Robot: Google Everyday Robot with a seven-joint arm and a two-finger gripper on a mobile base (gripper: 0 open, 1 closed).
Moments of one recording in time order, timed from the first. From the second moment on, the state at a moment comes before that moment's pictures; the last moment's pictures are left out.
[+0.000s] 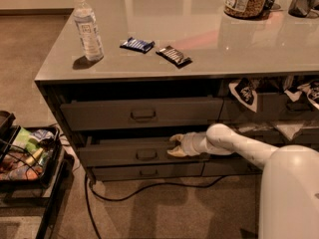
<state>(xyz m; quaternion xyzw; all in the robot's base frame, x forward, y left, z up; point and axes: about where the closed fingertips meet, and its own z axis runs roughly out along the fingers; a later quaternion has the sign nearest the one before) 0.695 -0.073 0.417 -0.60 0.68 0.15 0.39</state>
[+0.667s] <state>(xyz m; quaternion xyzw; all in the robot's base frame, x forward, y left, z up) 0.678 -0.072 0.415 -0.62 0.67 0.18 0.37</state>
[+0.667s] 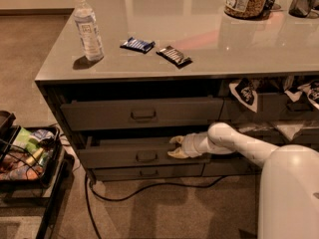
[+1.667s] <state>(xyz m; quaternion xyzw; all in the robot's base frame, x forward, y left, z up) 0.613 -0.073 0.425 -0.65 0.64 0.23 0.34</state>
